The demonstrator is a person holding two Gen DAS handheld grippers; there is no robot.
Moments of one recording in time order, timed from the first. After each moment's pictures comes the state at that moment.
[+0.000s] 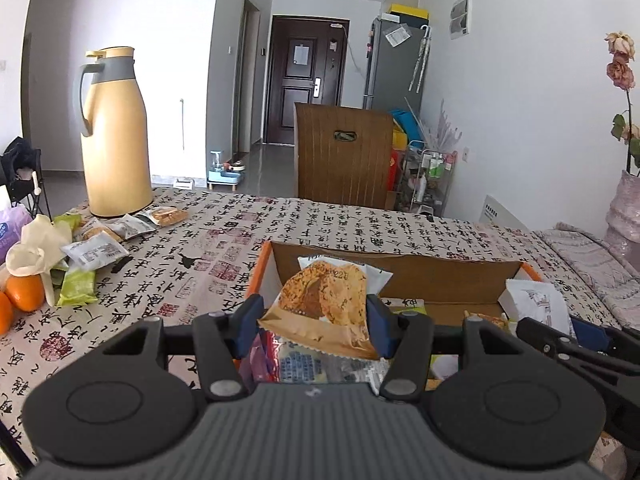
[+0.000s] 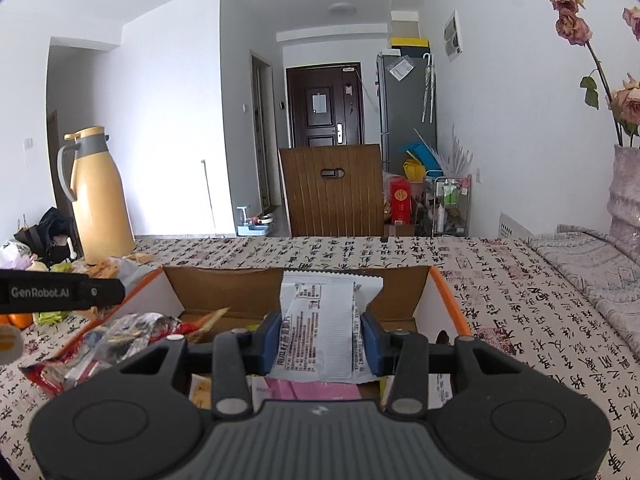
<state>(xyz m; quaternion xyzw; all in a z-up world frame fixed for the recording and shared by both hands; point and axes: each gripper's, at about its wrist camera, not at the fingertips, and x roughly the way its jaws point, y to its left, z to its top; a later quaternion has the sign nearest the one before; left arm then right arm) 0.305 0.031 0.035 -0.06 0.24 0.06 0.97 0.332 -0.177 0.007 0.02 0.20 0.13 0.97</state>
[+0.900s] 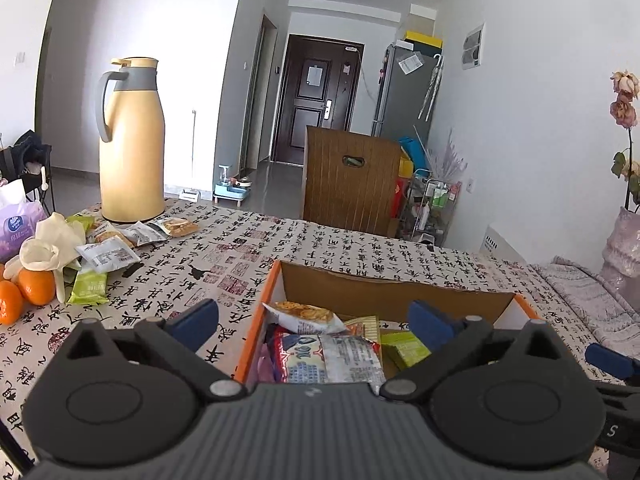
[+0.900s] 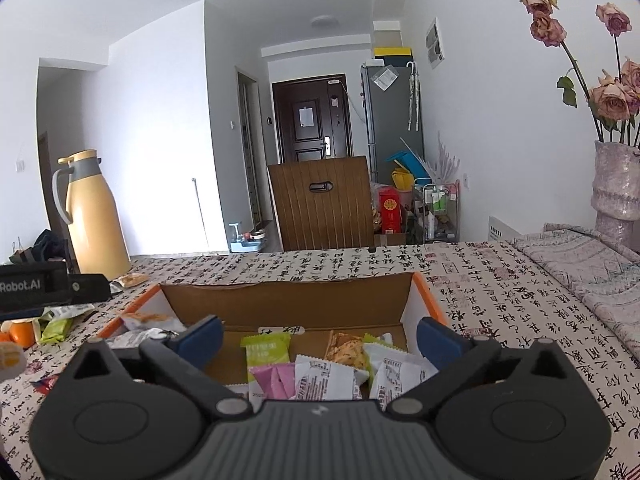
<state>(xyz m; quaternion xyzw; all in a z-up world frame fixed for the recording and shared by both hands) 0.285 0.037 0.049 -0.09 0.20 0.07 0.97 0.319 -0.192 0.016 0.05 0.18 0.12 0.97</state>
